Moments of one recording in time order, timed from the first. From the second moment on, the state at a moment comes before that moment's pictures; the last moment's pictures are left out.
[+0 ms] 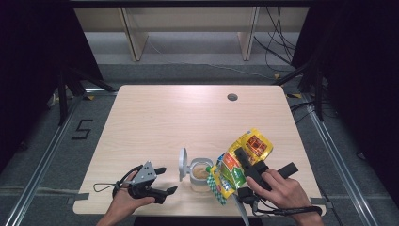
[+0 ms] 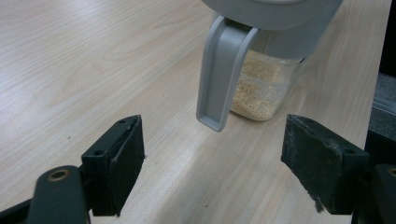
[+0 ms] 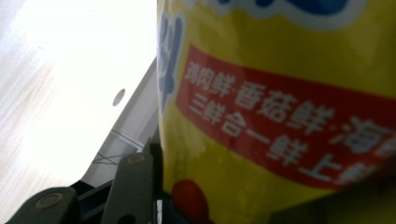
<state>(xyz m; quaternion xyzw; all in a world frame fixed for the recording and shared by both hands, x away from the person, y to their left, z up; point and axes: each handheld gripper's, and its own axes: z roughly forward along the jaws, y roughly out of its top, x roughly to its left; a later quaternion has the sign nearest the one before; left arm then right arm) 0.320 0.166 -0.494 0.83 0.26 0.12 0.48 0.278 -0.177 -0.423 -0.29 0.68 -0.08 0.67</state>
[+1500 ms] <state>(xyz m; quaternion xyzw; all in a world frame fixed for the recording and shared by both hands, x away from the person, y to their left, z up) 0.319 0.166 -0.494 0.83 0.27 0.12 0.48 0.281 -0.175 -0.421 -0.32 0.67 -0.09 0.67</state>
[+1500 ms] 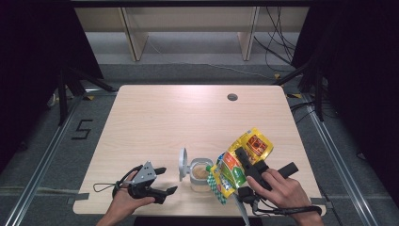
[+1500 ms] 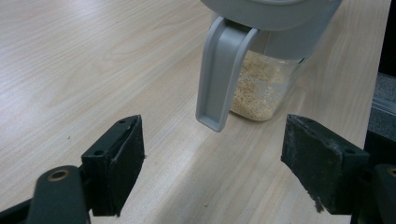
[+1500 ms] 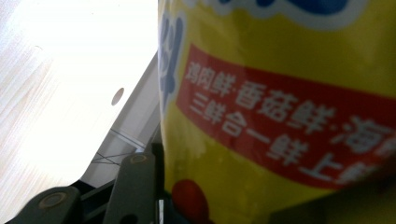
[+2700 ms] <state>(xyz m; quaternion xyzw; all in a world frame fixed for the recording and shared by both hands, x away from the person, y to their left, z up) 0.318 0.164 -0.494 0.83 0.27 0.12 0.48 0.281 -0.176 -0.419 -0.33 0.67 -0.09 0.67</state>
